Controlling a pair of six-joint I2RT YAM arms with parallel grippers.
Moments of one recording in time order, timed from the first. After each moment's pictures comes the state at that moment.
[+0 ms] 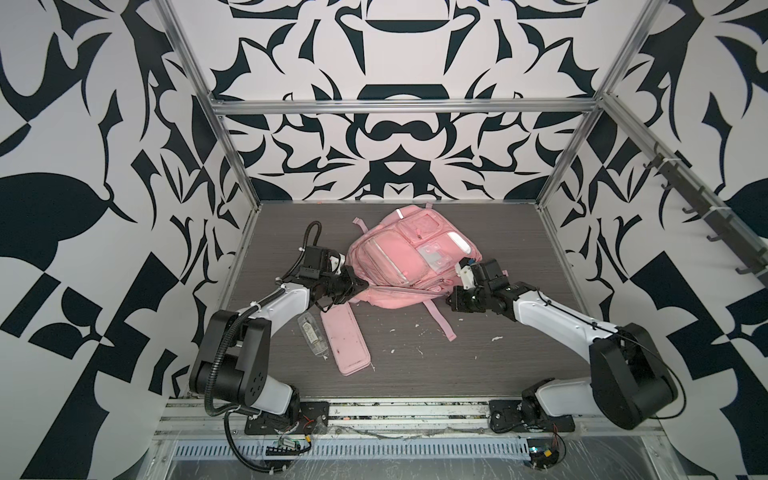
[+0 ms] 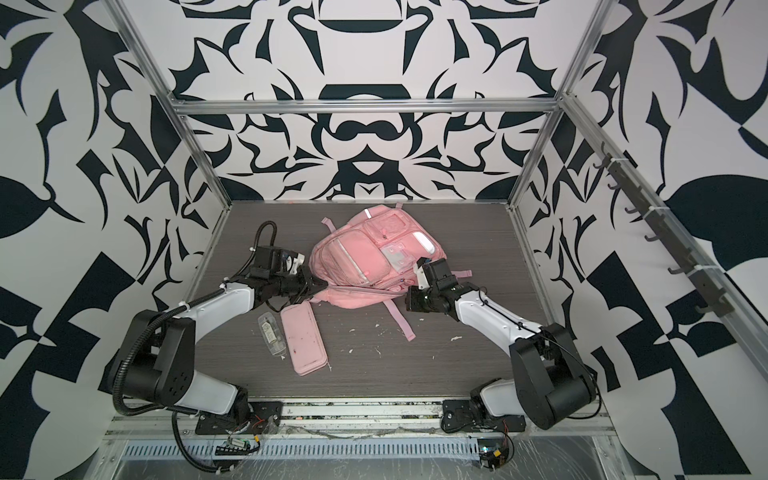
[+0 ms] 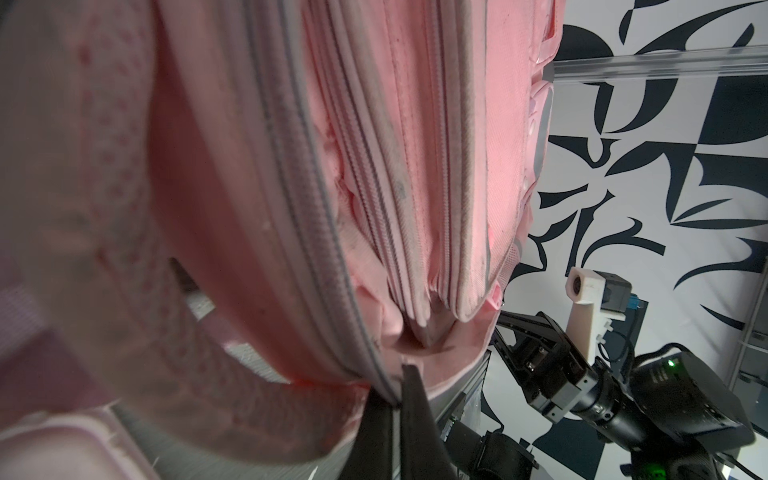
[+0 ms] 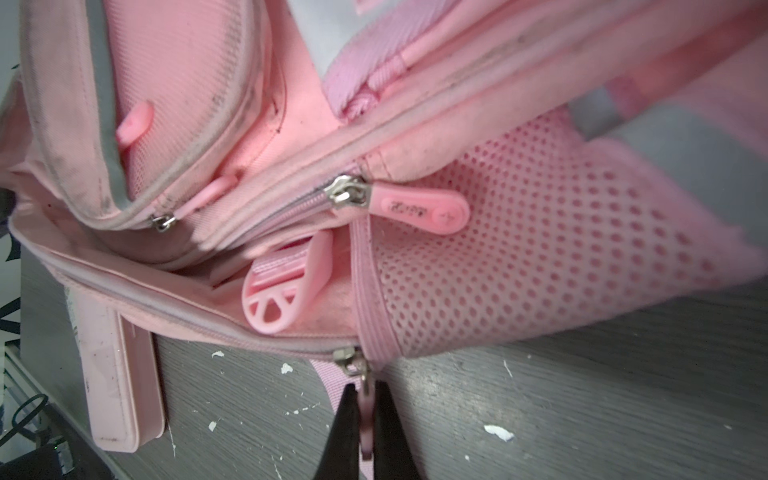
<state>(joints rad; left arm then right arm) -0.26 1.49 0.78 -0.13 0.68 -0.87 0.39 1.37 0.74 -0.34 -0.31 0.46</state>
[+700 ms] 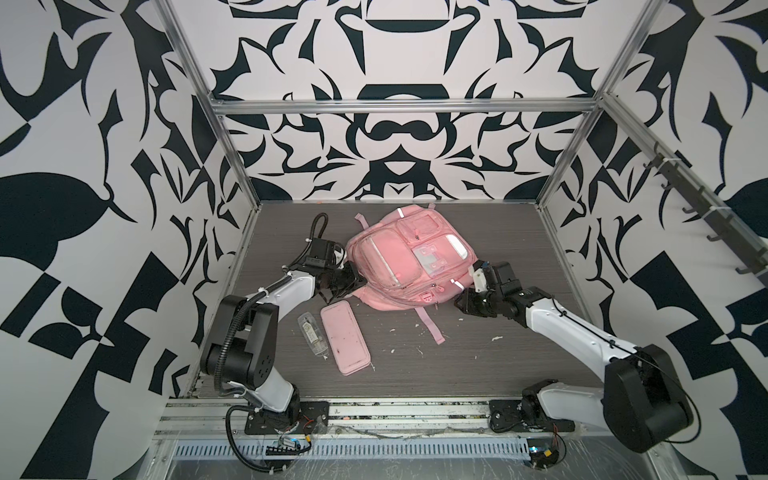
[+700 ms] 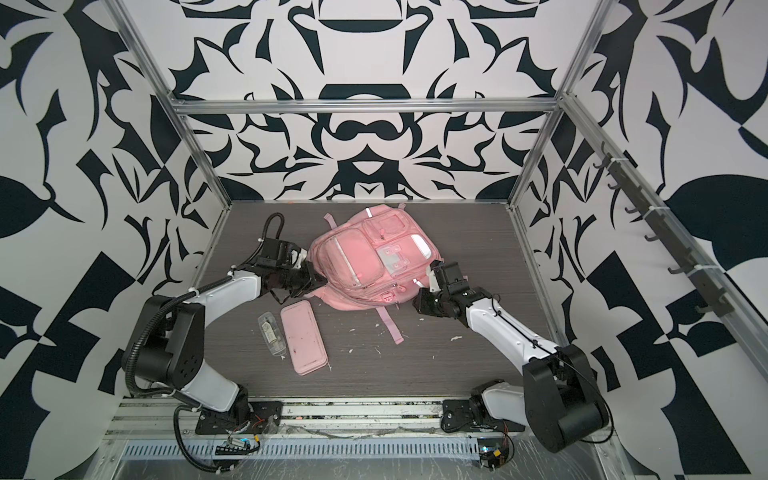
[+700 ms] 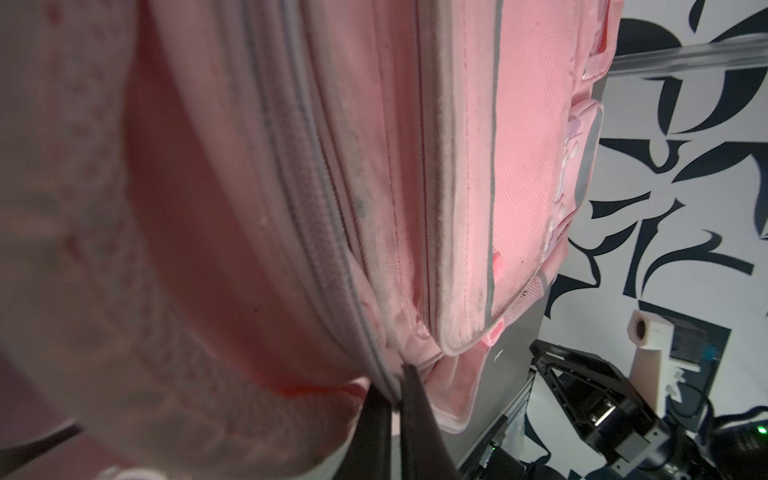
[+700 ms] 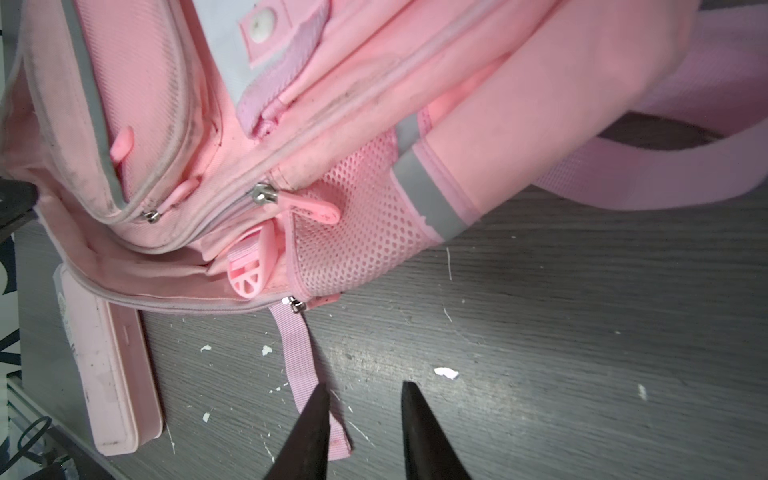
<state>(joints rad) -0.30 1.61 0.93 -0.27 0.57 -0.74 0.34 1.26 0.69 -0.42 -0.29 0.49</state>
